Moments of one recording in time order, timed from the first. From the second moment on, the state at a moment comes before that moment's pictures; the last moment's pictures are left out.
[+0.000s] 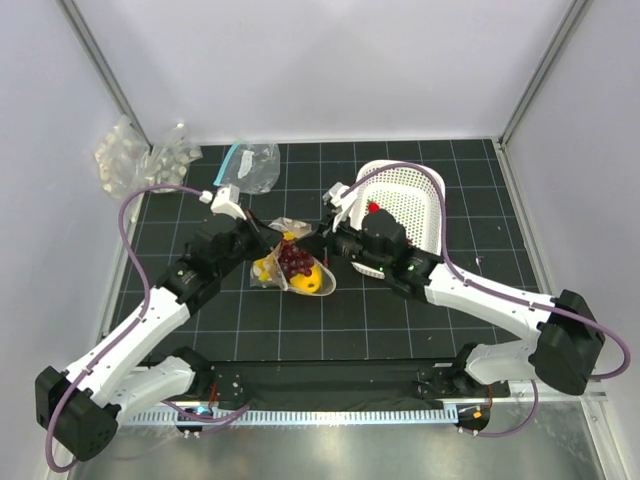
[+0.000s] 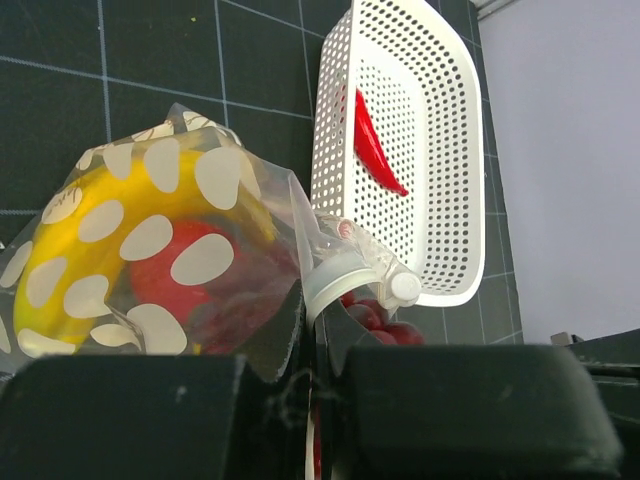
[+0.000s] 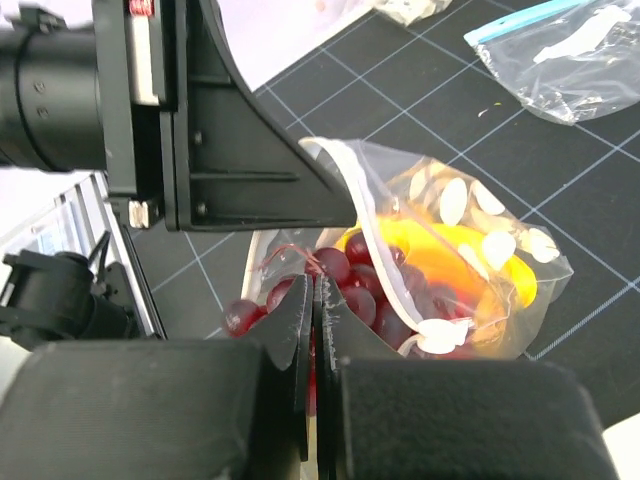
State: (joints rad) left arm -0.57 0.95 0.79 -0.21 -0.07 -0.79; right arm 0.90 1.28 0.90 0.25 -0.14 0.27
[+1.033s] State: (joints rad) left arm -0.54 0.94 0.78 -0.22 0.00 -0.81; right arm 0.93 1.46 0.98 0.20 -0.10 0.24
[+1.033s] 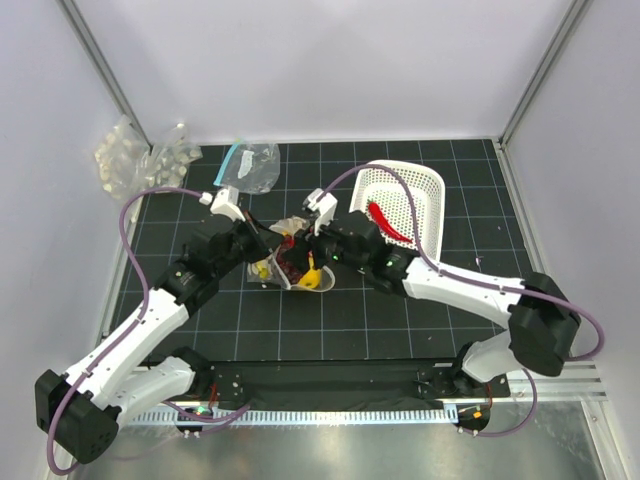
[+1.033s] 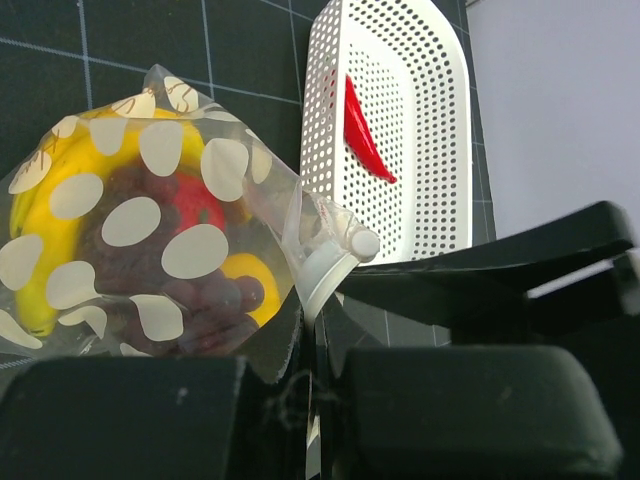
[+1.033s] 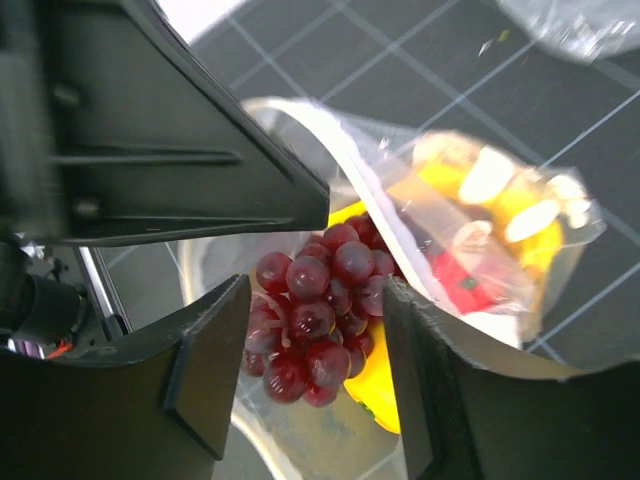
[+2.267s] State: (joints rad) left arm -0.54 0.96 0.78 -0.21 0.03 -0.81; right arm 0.46 1.29 0.93 -0.03 0.23 0.36
